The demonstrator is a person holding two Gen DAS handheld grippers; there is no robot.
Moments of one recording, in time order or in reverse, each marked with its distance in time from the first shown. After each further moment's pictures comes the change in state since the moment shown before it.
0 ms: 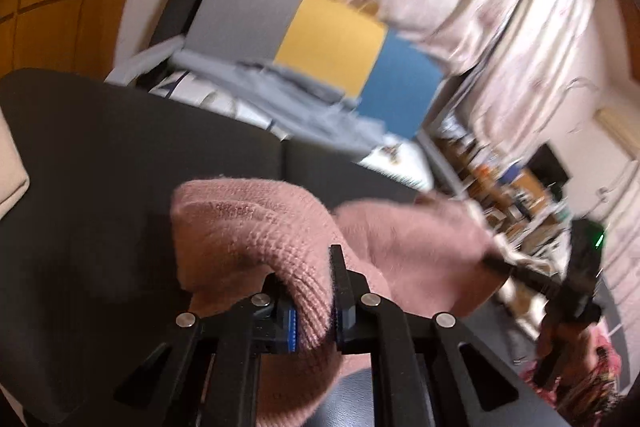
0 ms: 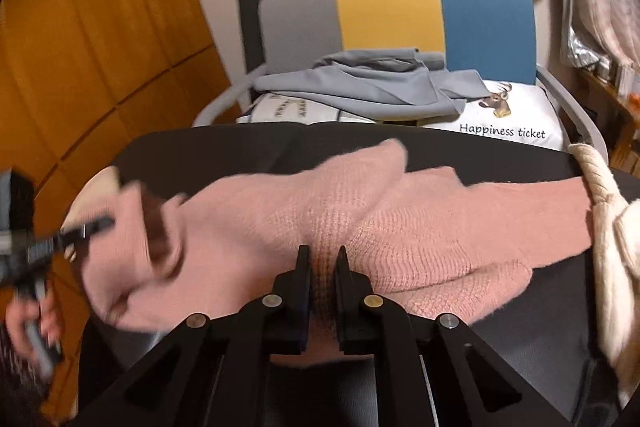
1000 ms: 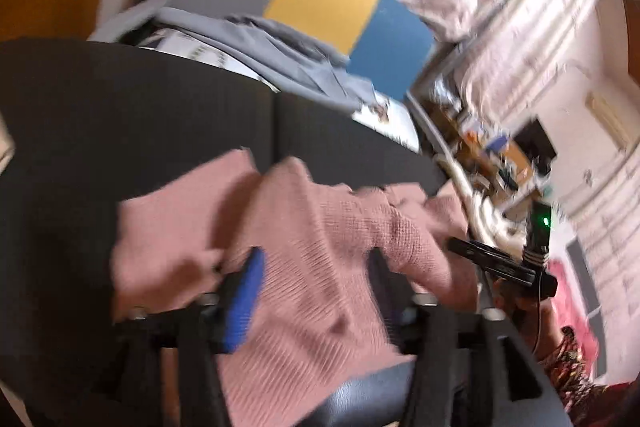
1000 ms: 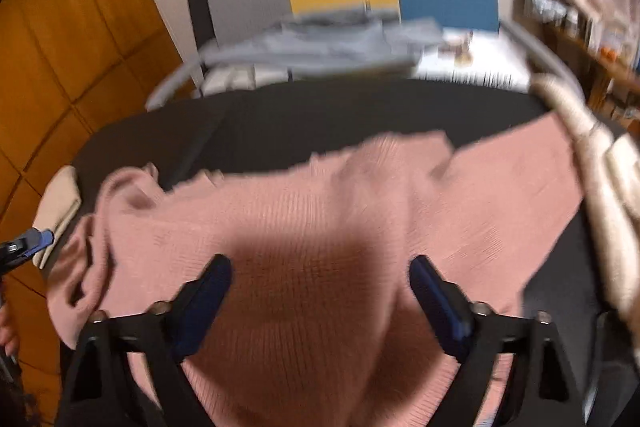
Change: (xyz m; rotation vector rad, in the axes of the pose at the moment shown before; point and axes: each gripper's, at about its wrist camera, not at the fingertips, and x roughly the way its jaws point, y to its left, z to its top) left arm 0.050 0.002 0.002 0.002 0.224 -0.028; right arm 0.066 -0.039 -0.030 0.137 0.156 -0.113
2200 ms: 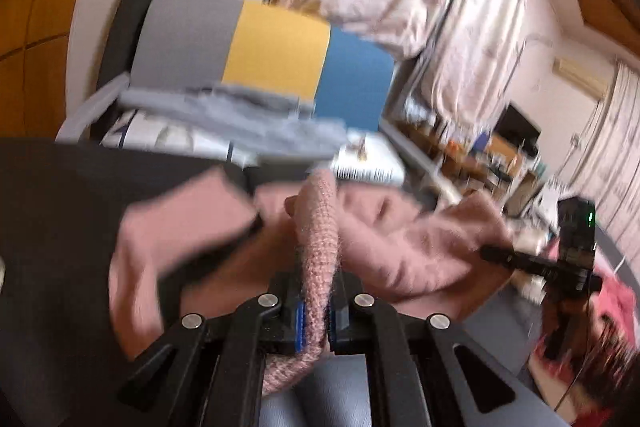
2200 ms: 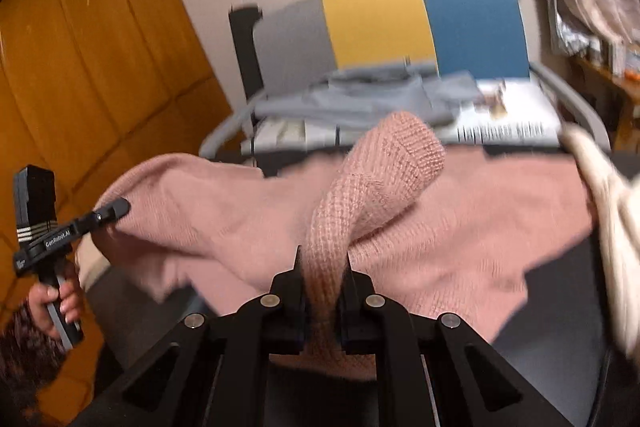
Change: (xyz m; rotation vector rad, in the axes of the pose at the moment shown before) left arm -0.016 -0.012 0.005 0.221 -0.164 0.005; right arm -0.058 0.007 -0.013 -0.026 -0.189 0.149
